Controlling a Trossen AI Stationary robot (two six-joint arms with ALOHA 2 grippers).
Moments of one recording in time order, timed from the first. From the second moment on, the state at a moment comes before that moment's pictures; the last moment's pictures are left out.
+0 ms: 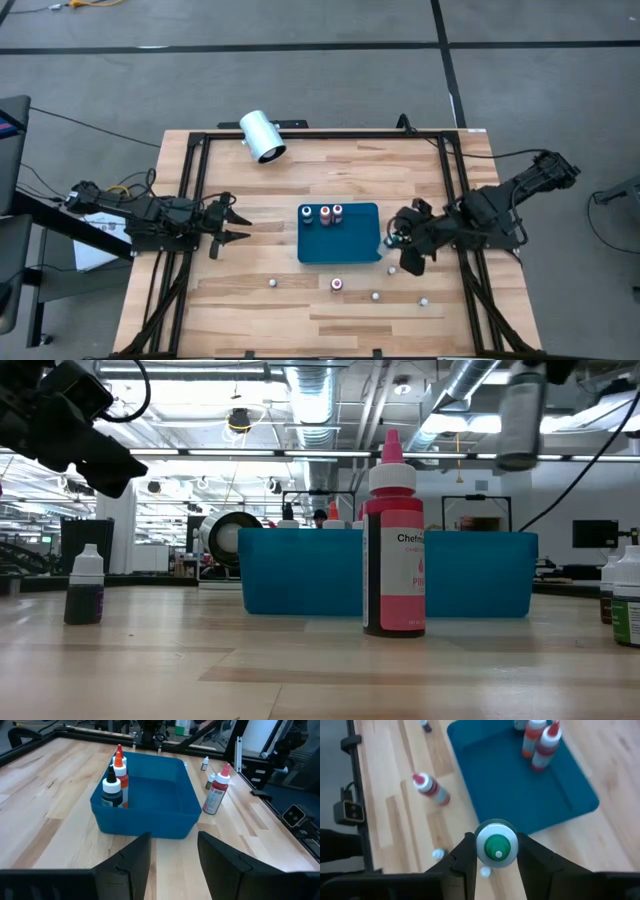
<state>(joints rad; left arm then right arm) -0.21 0.22 0.13 -0.15 -0.13 -0.20 0.47 1.20 1.18 -1.01 0.27 0.70</state>
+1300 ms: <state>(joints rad) -0.21 0.22 0.13 -0.14 -0.09 -0.20 0.12 1.47 1.19 -0.80 0.12 0.28</state>
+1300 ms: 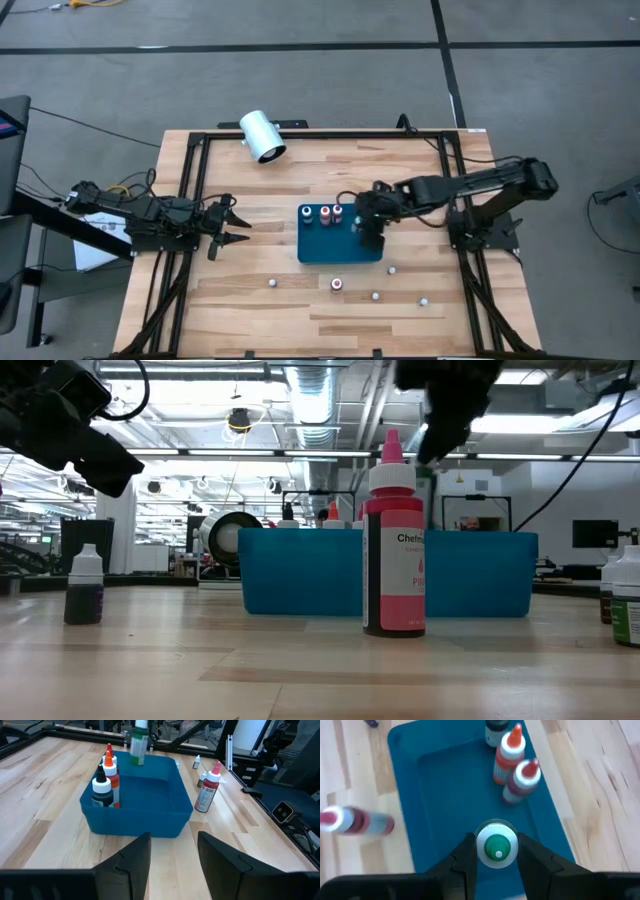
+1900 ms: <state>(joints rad) -0.21 0.22 0.13 -0.14 -0.06 -0.20 -0.02 1.64 1.19 -0.70 0.08 0.11</state>
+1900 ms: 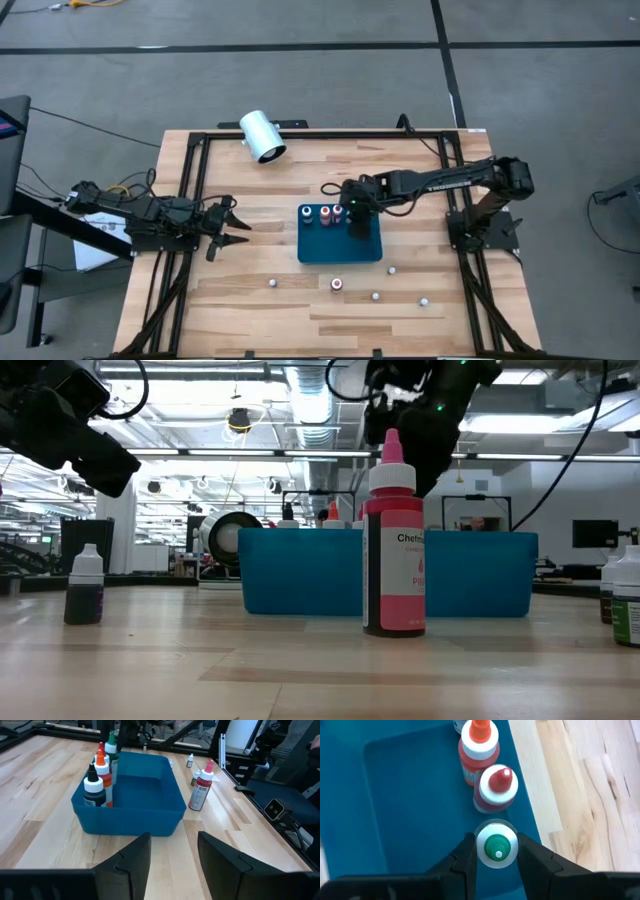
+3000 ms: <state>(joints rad) -0.21 0.22 0.13 -0.14 -0.01 -0.19 -0.04 1.66 1.19 -0.67 0.11 0.11</state>
